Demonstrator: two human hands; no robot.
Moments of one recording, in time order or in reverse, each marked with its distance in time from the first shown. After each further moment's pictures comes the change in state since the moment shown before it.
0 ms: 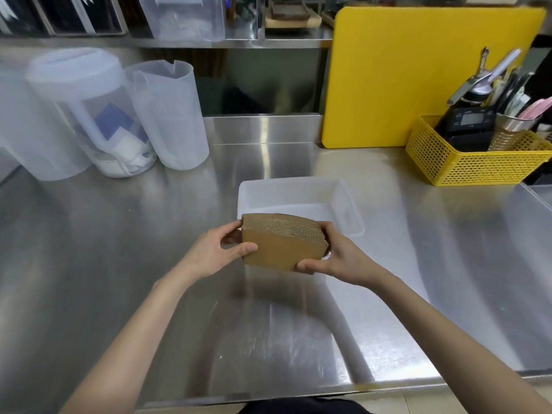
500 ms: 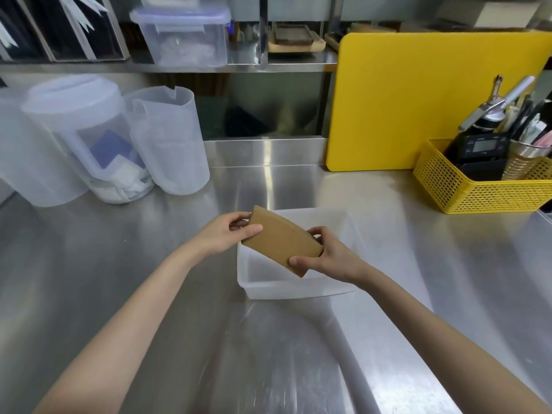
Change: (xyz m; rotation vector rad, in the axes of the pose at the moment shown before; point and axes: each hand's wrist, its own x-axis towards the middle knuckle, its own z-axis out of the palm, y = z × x) left_hand 0.095 0.022 -0.033 -0.047 -0.039 -0.081; right_hand 0.074 -0.020 -0.022 -0.037 -0.002 0.174
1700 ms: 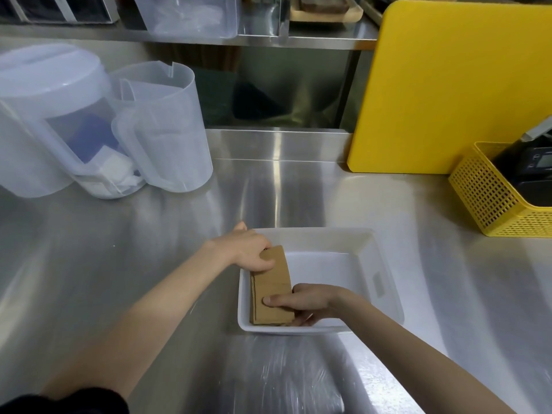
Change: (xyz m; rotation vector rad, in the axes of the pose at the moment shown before) left_hand 0.098 -0.028 0.012 0.954 -0.395 0.062; right_hand 0.094 0.018 0.047 0.006 -0.689 0.464
